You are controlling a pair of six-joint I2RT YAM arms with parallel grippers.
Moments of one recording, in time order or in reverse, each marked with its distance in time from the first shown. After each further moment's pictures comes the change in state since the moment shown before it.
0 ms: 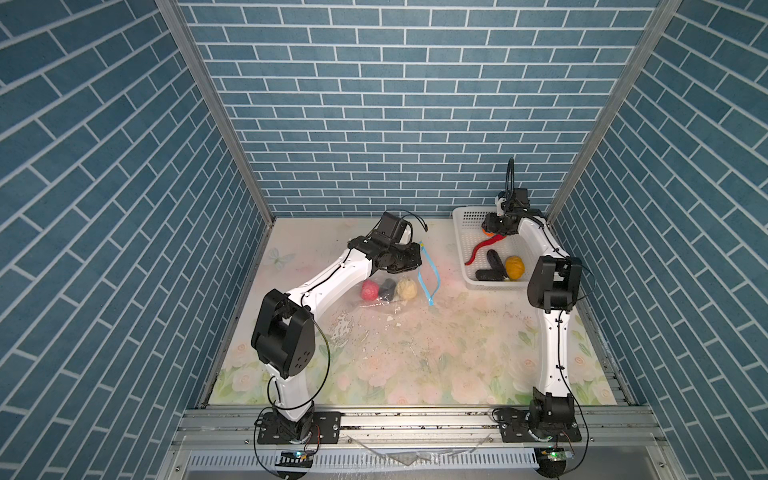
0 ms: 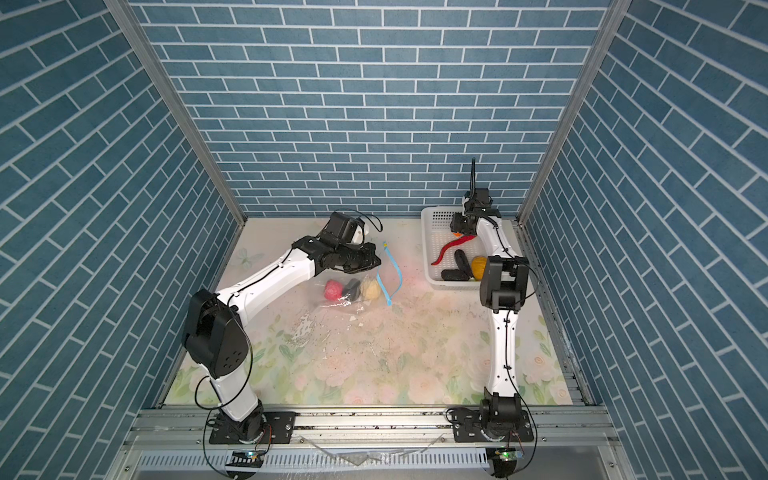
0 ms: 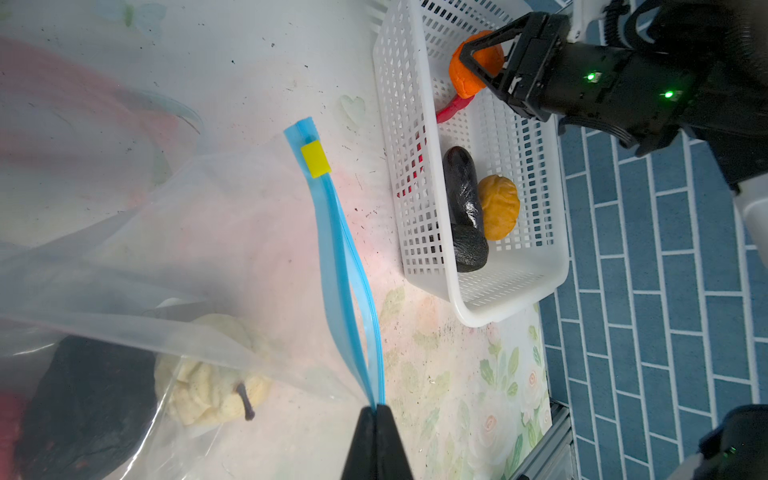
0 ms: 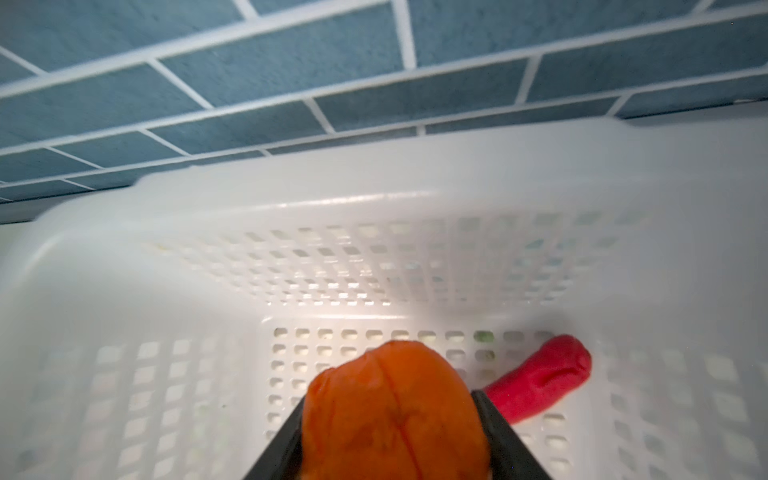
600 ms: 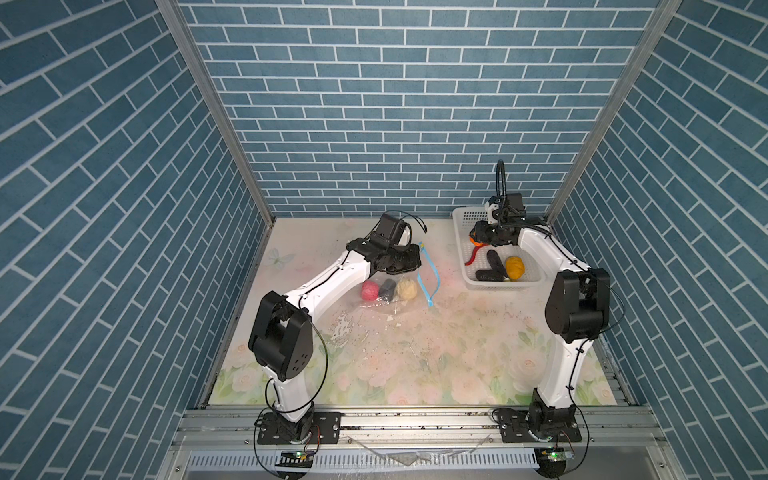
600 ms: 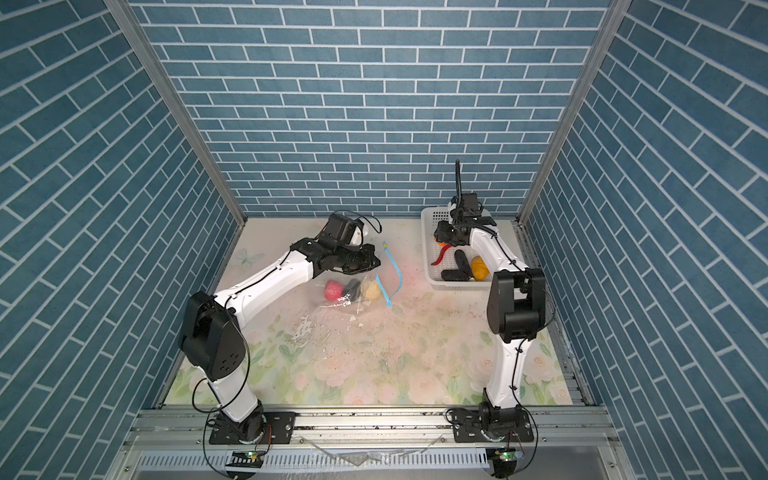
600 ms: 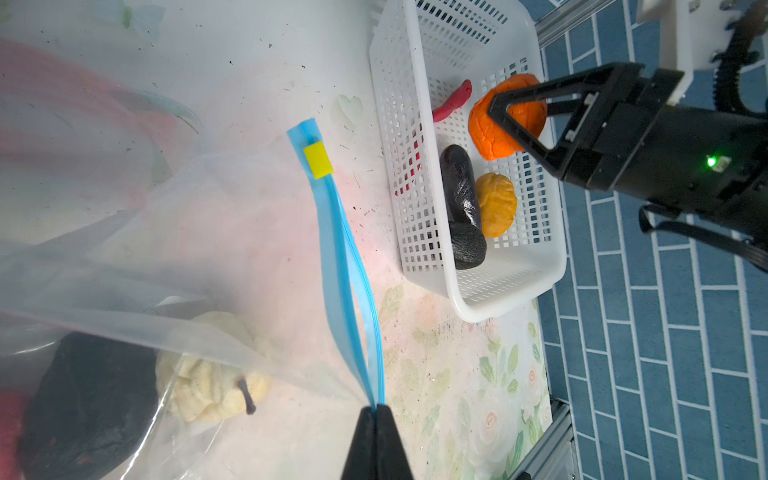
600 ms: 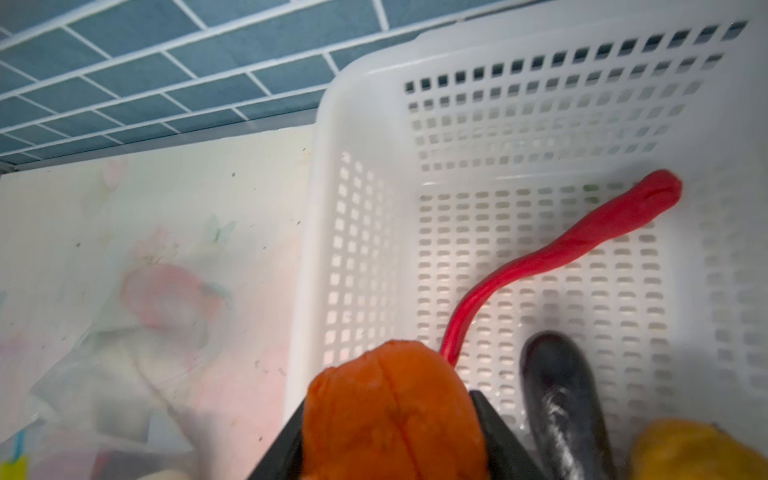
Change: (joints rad) left arm 0.000 -0.021 -0.028 0.021 0.006 0.006; right arm 0.158 -0.501 -0.599 0.095 -0.011 0.121
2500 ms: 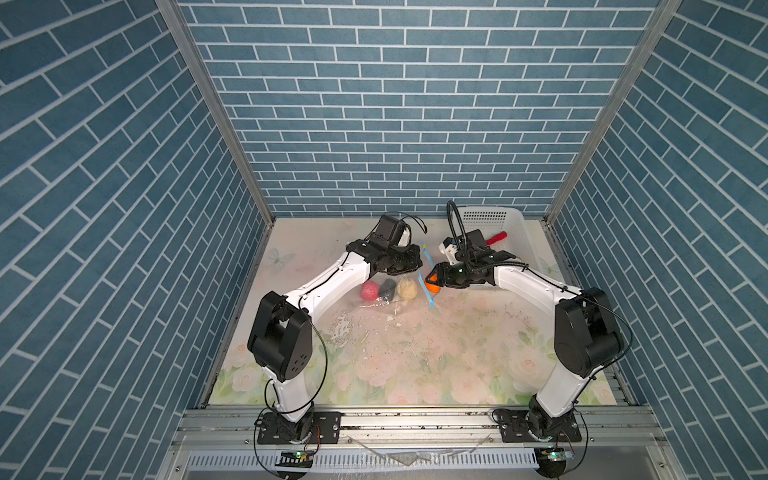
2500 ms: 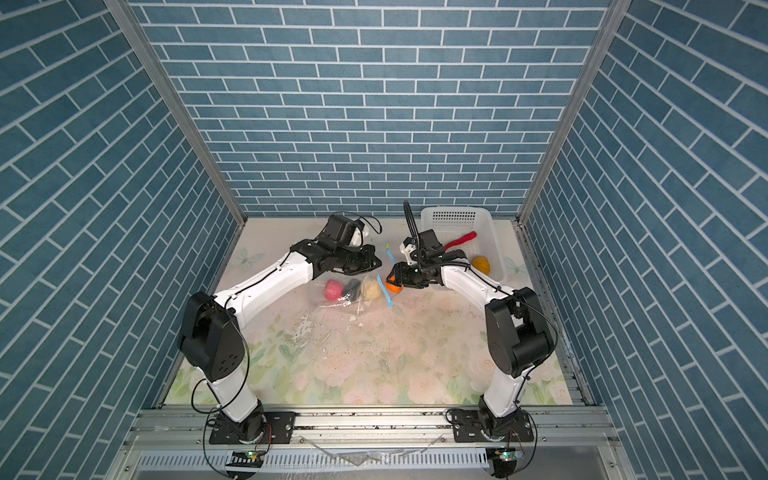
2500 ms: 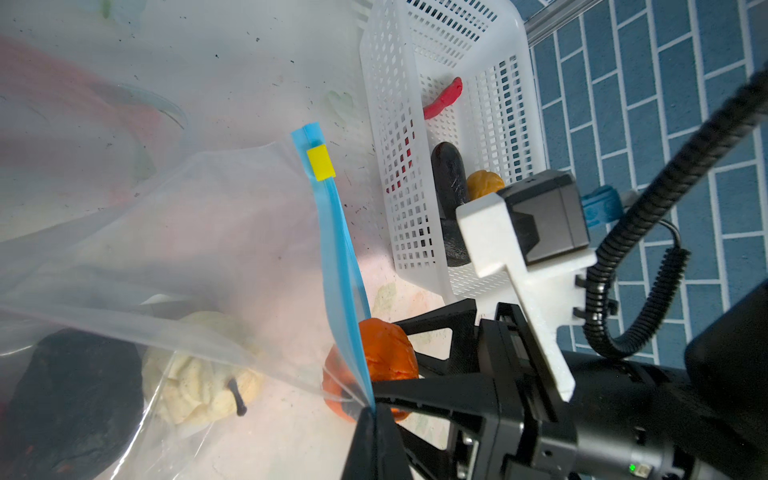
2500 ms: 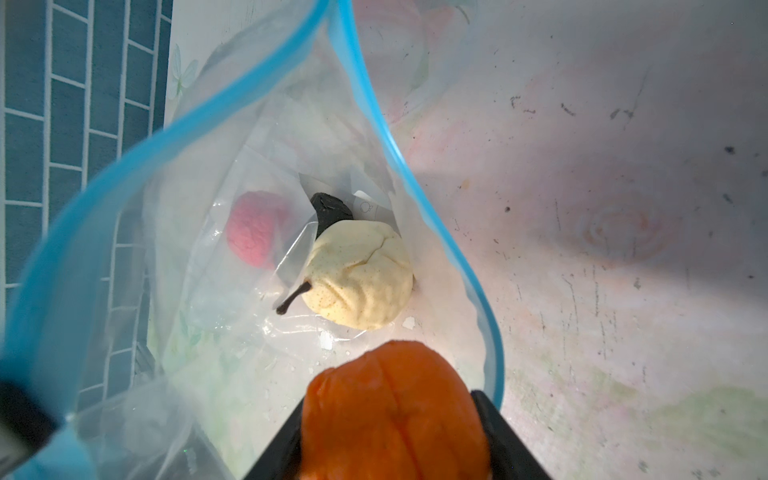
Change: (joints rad) left arm 0.000 -0.008 -0.023 0.031 0.021 -0.008; right arm 0.285 -0.204 -0.407 0.105 -0.256 0.176
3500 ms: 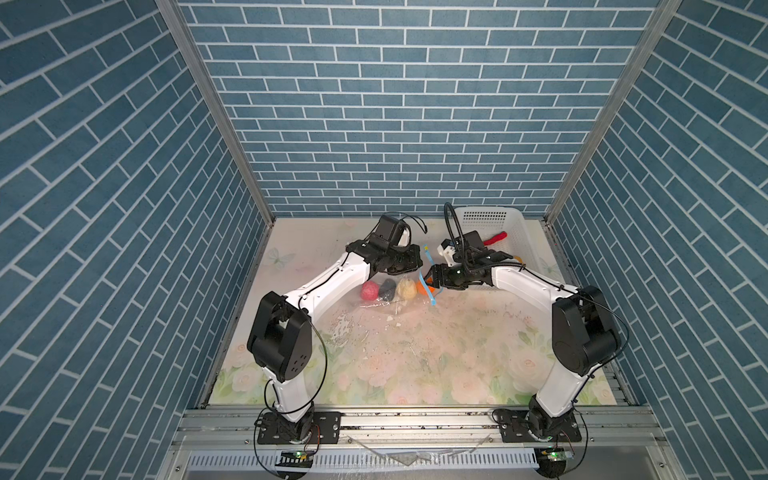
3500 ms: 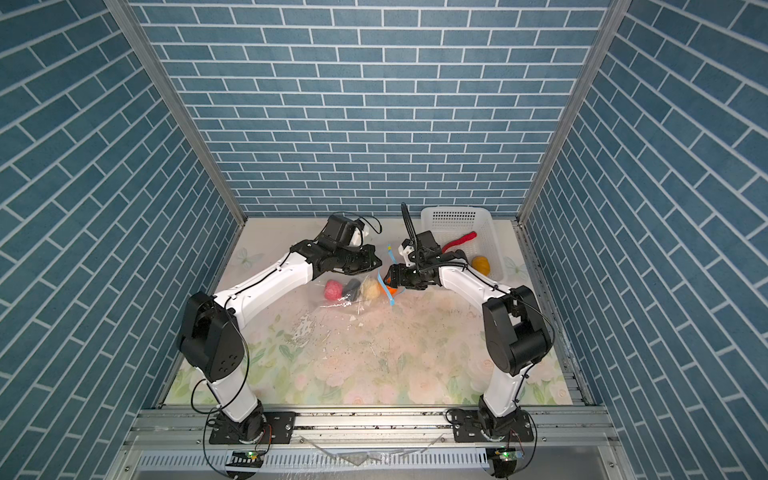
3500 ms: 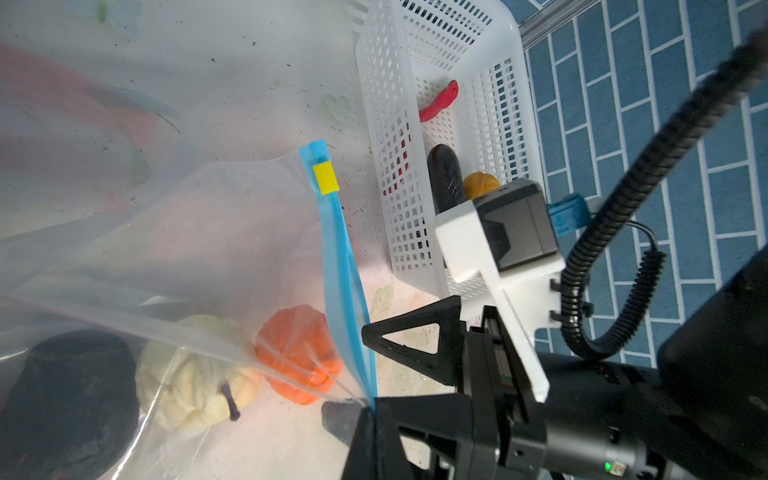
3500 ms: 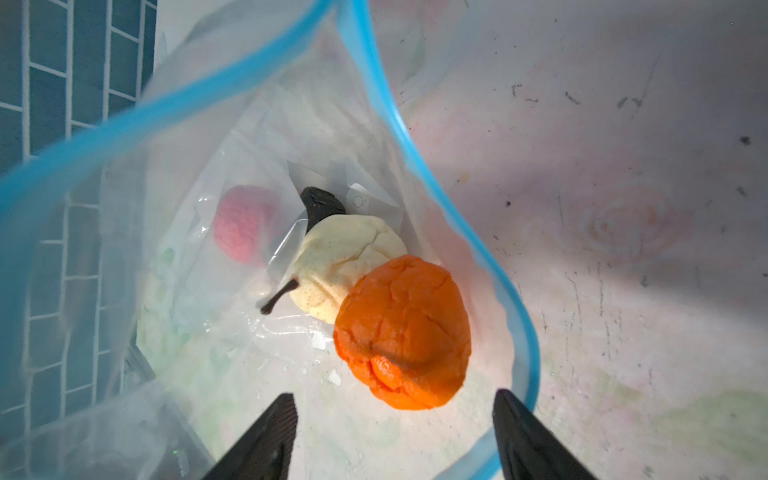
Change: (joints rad) left arm 0.000 -0.002 -0.008 0.014 0.003 0.000; right arm 0.000 -0.002 0.000 -0.005 0.006 -0.014
